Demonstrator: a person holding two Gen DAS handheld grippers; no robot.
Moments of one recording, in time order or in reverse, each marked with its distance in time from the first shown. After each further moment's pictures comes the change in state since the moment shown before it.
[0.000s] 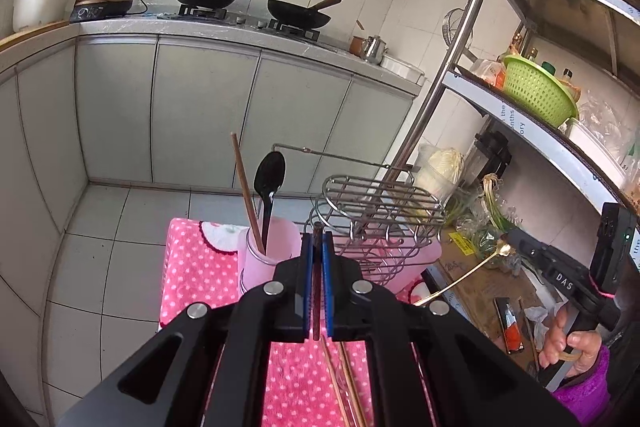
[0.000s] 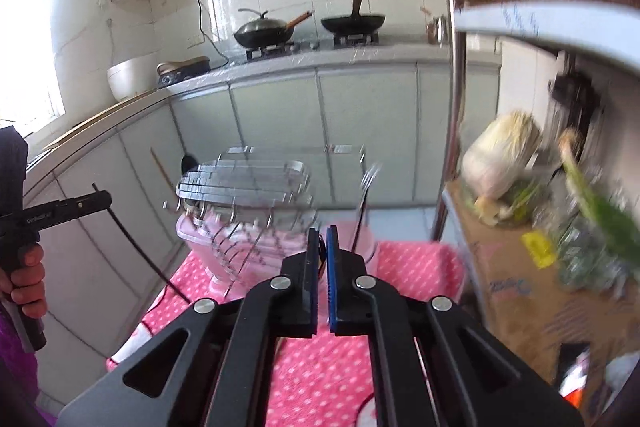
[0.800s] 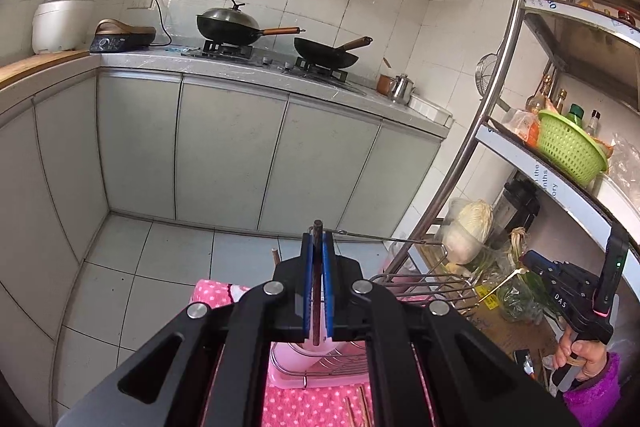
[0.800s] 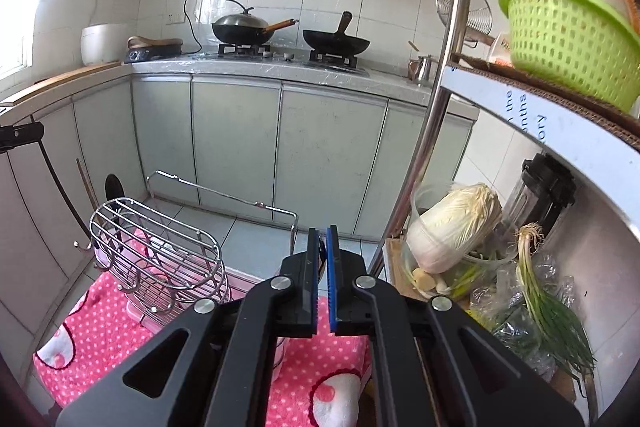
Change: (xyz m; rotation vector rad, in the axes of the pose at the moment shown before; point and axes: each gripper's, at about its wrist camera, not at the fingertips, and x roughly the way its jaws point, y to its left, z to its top) left arm 0.018 0.021 0.071 -0.020 -0.099 0.100; right arm 0.062 -0.014 0.048 -0.184 0.037 -0.158
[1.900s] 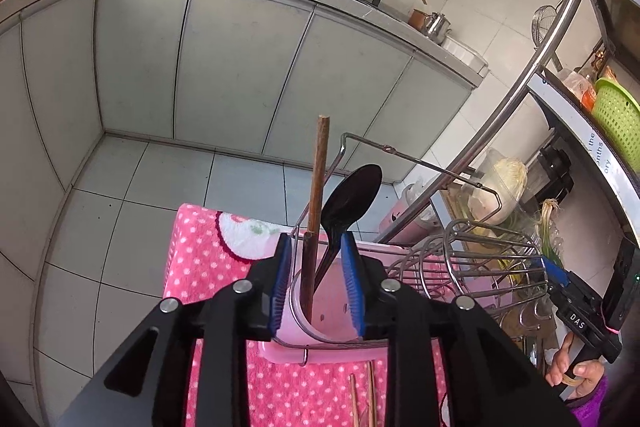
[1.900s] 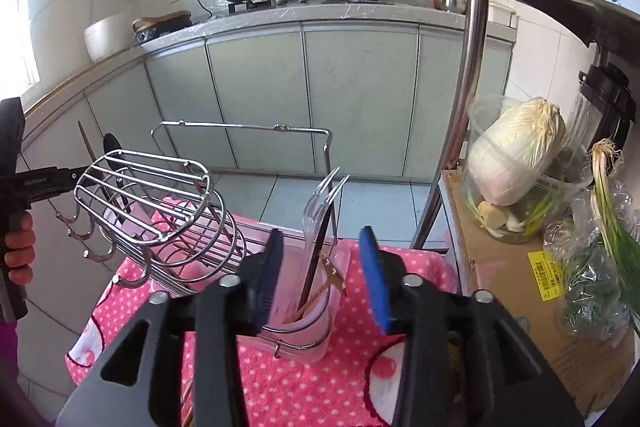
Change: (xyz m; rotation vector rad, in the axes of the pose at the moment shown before) left arm 0.101 0.029 -0.047 -0.122 0.251 0.013; right arm 0.061 -0.005 -0.044 0.145 0.148 0.172
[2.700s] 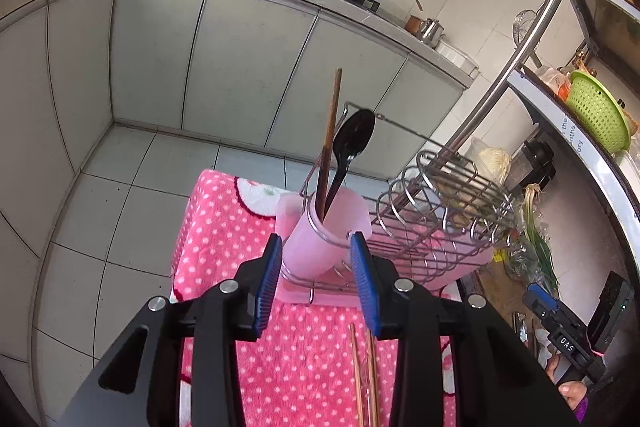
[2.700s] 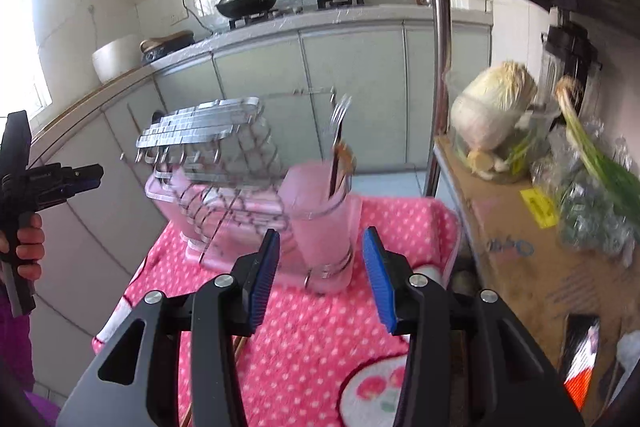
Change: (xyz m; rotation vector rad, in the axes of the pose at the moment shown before) left arm -0.063 0.011 -0.061 -0.016 0.000 -0.015; right arm -0.064 0.013 -0.089 0.103 0.001 0.054
